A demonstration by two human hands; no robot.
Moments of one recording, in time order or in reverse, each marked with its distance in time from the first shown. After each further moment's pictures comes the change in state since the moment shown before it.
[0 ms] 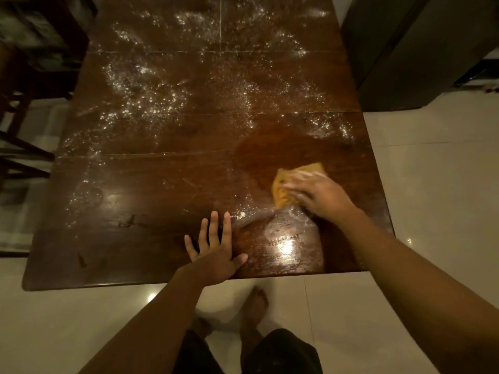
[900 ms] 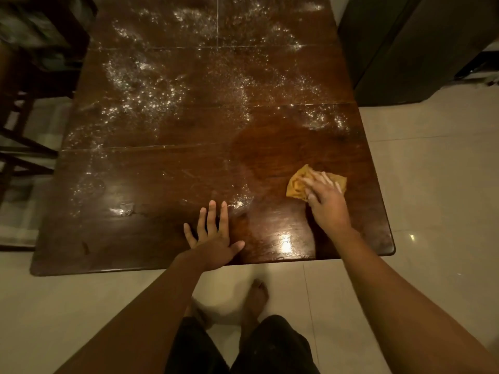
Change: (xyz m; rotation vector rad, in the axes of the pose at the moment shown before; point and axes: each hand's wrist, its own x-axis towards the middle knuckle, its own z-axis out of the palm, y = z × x) left_hand 0.004 0.000 0.008 0.015 0.082 -0.009; right_hand -0.053 -0.022 0.026 0.296 0.261 0.445
